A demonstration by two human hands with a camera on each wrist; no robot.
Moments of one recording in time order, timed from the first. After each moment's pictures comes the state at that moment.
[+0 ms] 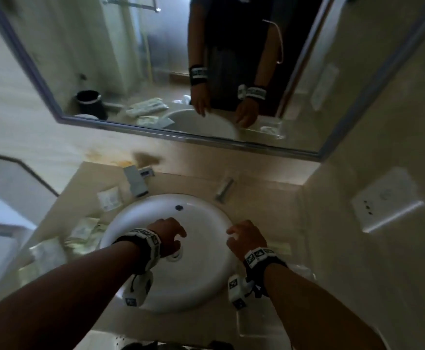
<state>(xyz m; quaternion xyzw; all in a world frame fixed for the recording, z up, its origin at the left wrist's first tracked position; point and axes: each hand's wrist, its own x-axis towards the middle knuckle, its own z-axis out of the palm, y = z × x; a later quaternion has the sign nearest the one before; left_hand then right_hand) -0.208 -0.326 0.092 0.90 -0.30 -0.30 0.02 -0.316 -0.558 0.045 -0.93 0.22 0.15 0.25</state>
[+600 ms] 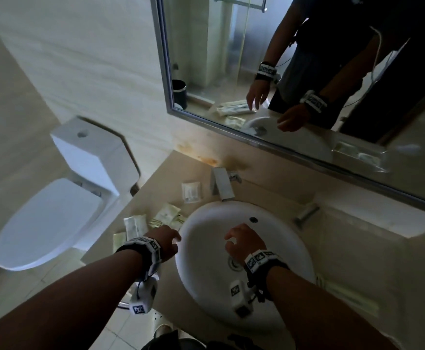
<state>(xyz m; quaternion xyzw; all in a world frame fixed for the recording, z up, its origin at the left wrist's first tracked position) -0.173 -0.116 0.062 0.94 -0.08 -0.32 0.09 -0.194 -0.375 0.032 -0.95 0.02 0.23 0.22</state>
